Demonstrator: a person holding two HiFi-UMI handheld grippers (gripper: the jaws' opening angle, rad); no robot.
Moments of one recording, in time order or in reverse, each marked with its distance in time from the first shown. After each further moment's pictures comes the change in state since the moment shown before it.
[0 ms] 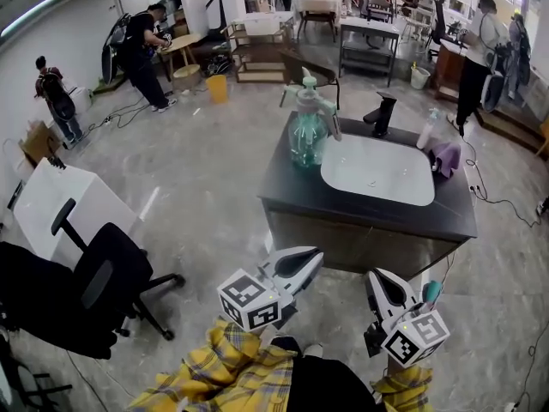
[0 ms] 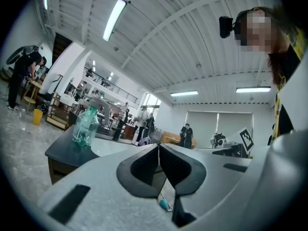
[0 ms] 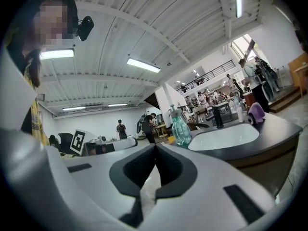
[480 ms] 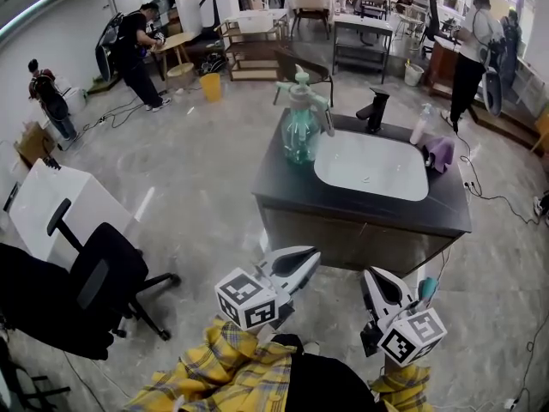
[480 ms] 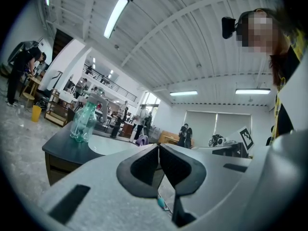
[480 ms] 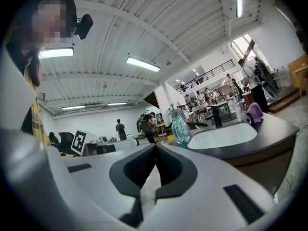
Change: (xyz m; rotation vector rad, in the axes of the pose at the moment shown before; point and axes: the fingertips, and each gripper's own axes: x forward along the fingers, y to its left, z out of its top) left arm -0.001 -0.011 -0.007 -0.023 0.018 -0.017; right arm -0.010 0.007 -0.002 0.004 0.015 -0.009
